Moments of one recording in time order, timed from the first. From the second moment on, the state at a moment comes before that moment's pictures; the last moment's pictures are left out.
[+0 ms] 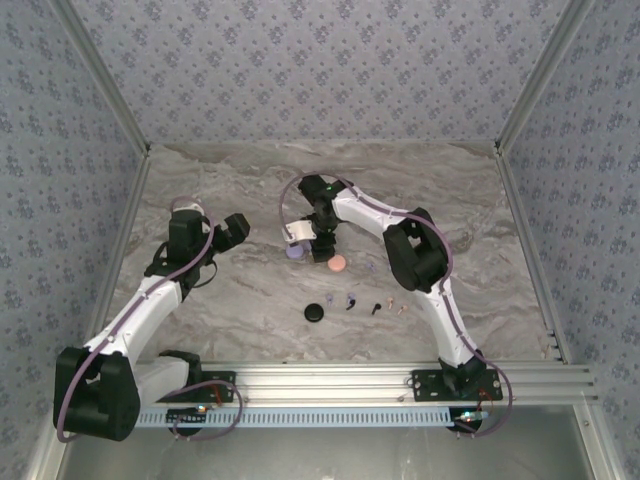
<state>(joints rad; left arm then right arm) -0.20 1.09 0.63 -0.12 0.08 -0.63 0.66 2.32 1.90 -0.93 -0.23 -1.22</state>
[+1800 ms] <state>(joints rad) -0.33 1.24 0.80 -0.03 0.49 -0.69 0.55 1.63 1.15 -0.26 -0.31 -0.74</state>
